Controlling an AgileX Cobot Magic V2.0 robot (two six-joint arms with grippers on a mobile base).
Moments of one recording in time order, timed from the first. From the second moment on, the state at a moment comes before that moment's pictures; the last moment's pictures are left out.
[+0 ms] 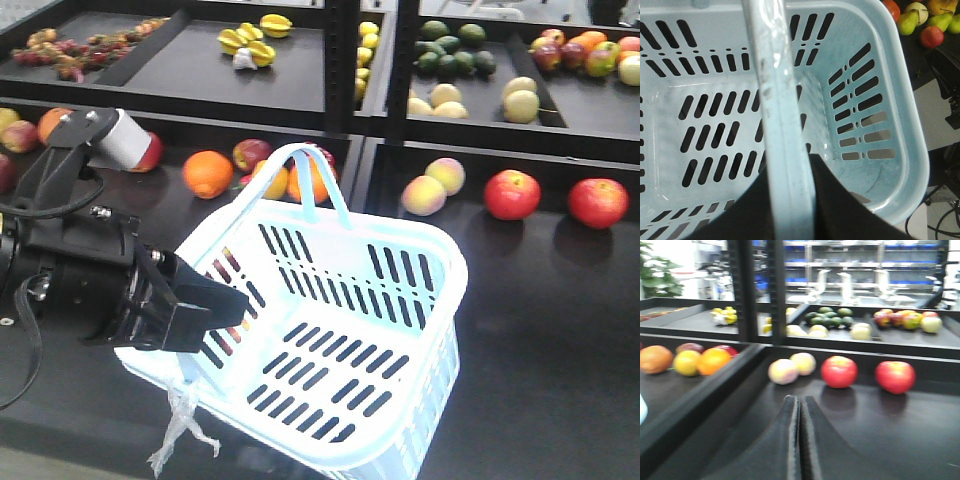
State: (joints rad) left arm -0.55 1.15 -1.09 -0.60 0.89 0.23; right arm 0.03 -0.01 0.03 -0.02 0.09 0.01
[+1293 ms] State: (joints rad) left arm -0.55 1.15 -1.09 -0.60 0.89 0.23; right arm 0.03 -0.01 0.03 -0.02 0.09 0.01
